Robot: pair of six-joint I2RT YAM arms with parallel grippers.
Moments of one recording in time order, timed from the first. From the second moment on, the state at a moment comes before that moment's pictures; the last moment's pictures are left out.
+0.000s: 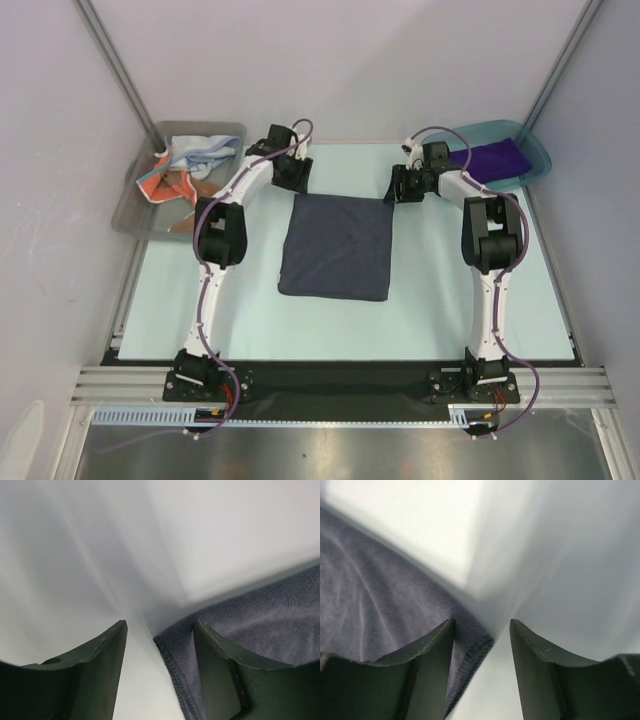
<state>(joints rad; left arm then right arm) -0.28 2.53 2.27 -0.72 0.17 0.06 0.13 2.28 1.73 -0.33 -0.48 0.08</state>
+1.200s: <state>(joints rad) -0.24 2.57 2.33 -0.79 0.34 0.14 0.08 2.35 1.81 -0.38 -0.69 0.06</state>
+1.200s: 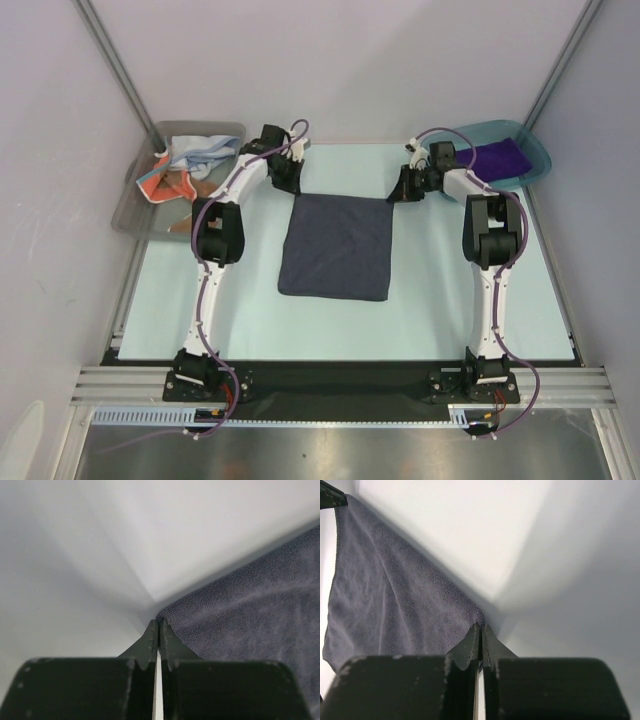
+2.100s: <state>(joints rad) -0.25 1.98 2.00 -0.50 0.33 0.10 0.05 1.86 1.64 -0.11 -0.65 0.12</state>
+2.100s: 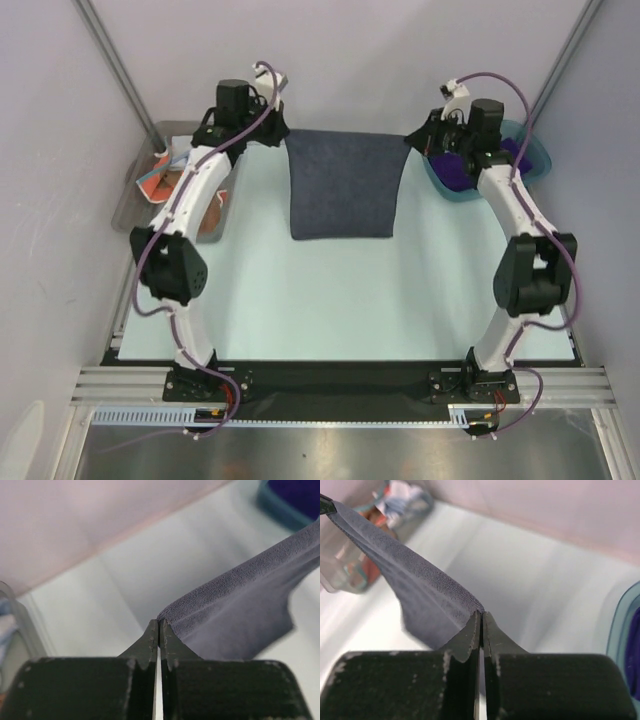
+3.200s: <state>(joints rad) -0.53 1.29 1.16 -0.46 0.06 -0.10 0.08 0.95 0.70 -0.02 -0.56 0.27</state>
